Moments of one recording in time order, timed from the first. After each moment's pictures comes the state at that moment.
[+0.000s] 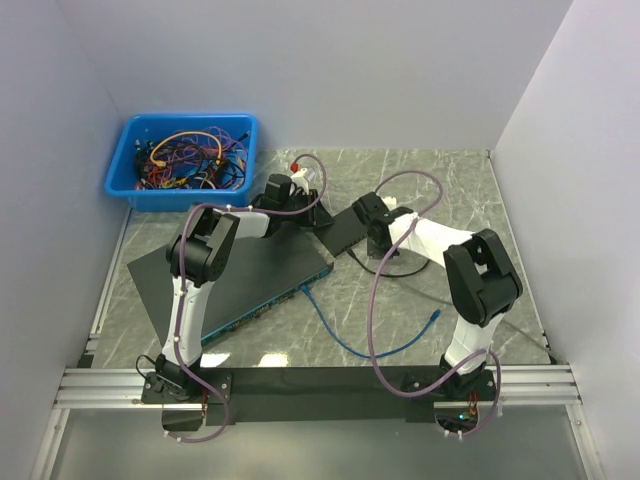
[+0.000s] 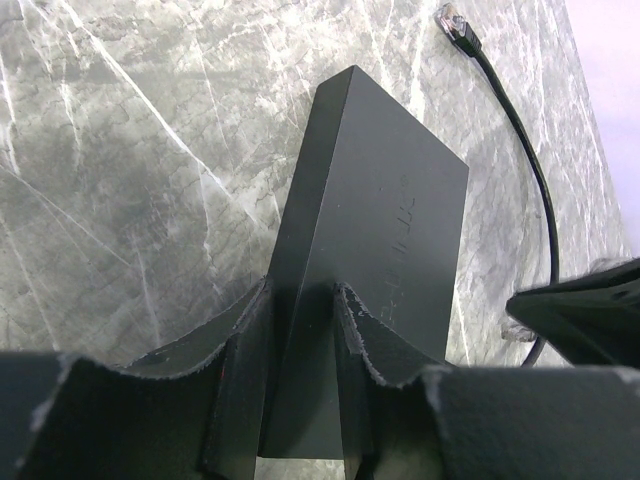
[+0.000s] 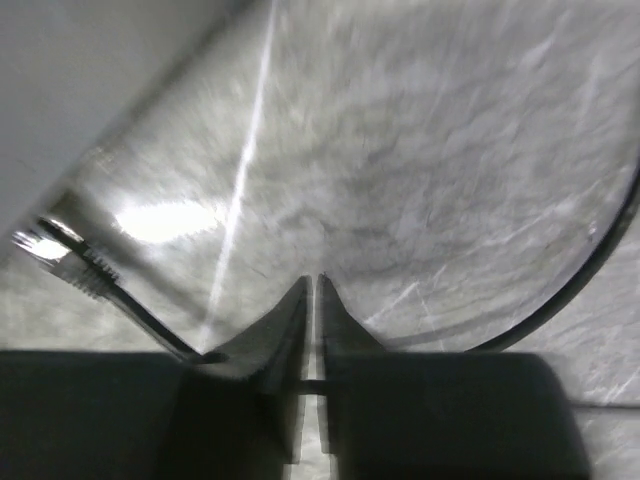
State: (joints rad) left arm -0.43 2.24 1.37 0.36 0.58 -0.49; right arm 0.51 1.79 1.14 -0.59 0.36 0.51
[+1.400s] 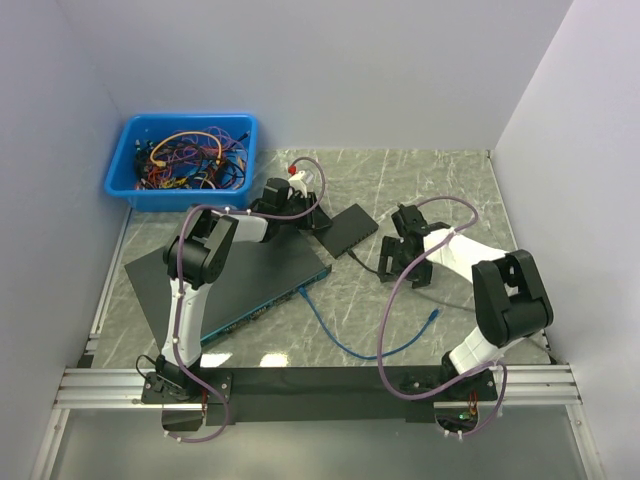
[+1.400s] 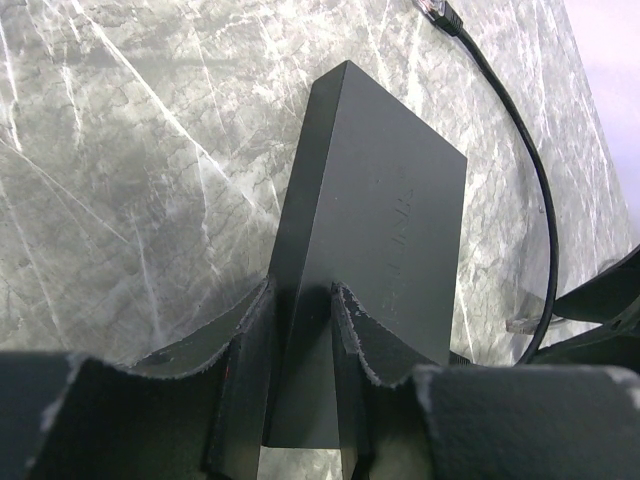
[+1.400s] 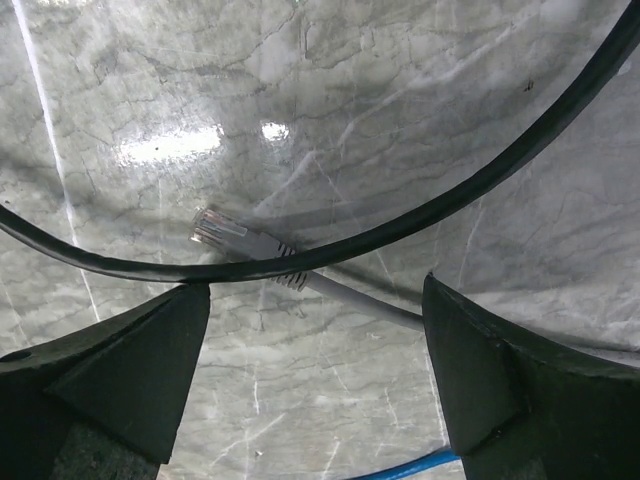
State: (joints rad) left arm -0.43 2.20 1.29 0.43 0.56 -0.48; right arm 0.31 1.60 0.90 -0.60 0.05 0.53
